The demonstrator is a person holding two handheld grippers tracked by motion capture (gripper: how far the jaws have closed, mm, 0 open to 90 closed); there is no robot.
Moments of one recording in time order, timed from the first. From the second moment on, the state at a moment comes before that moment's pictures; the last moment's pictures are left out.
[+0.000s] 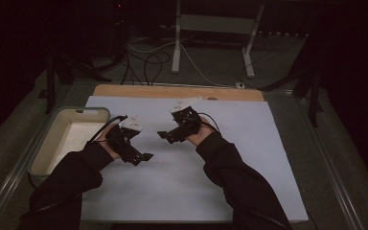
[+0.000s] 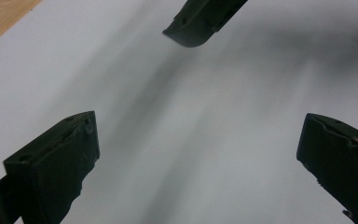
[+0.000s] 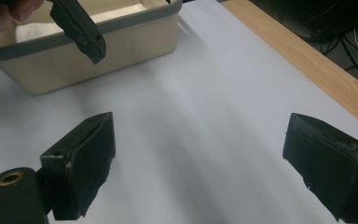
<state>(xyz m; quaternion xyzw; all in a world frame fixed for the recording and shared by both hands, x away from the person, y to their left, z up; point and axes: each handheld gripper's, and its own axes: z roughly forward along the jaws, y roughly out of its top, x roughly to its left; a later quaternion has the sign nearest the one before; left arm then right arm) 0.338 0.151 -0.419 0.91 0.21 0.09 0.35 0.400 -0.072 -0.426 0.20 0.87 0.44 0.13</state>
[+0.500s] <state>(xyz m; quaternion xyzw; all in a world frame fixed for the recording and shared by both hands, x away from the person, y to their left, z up) 0.325 0.134 -0.441 0.91 0.19 0.08 0.35 0.381 -0.105 -0.445 0.18 0.88 0.43 0.12</state>
